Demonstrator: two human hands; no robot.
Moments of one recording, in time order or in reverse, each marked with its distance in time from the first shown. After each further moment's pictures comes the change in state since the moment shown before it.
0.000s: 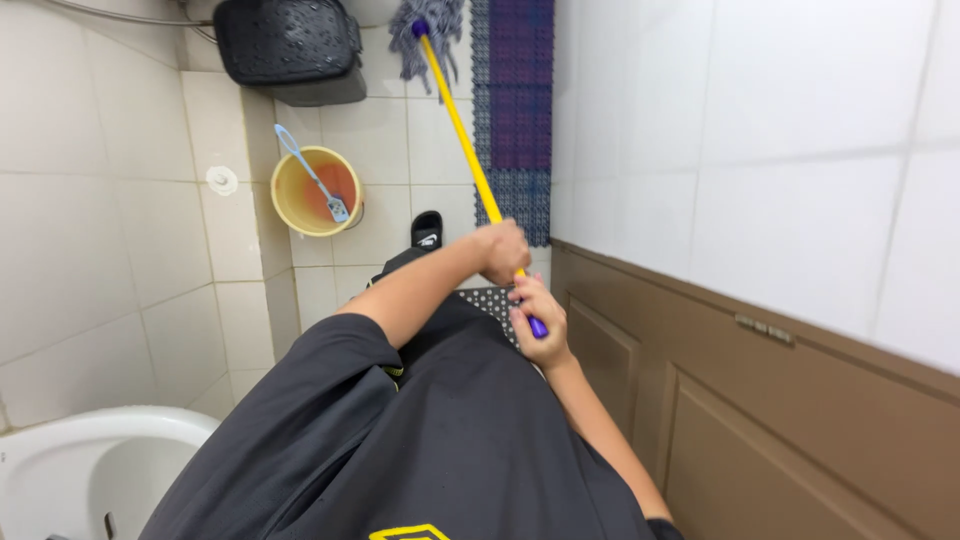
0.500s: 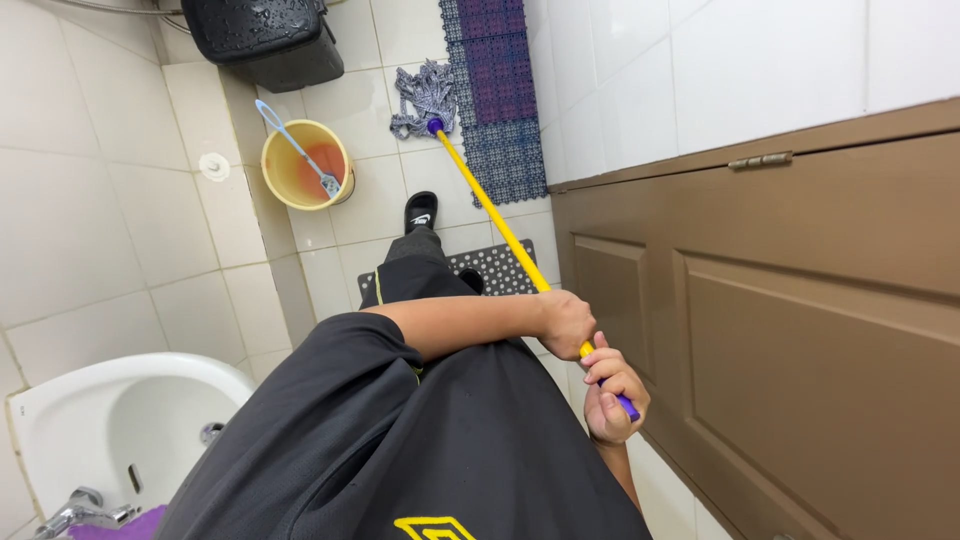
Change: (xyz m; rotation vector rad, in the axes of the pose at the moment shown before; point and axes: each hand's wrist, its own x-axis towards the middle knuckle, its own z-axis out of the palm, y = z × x) left_hand 0.004 0.286 0.069 -0.188 -0.144 0.163; right_hand -0.240 -0.127 -0.046 0.378 0.484 -0.019
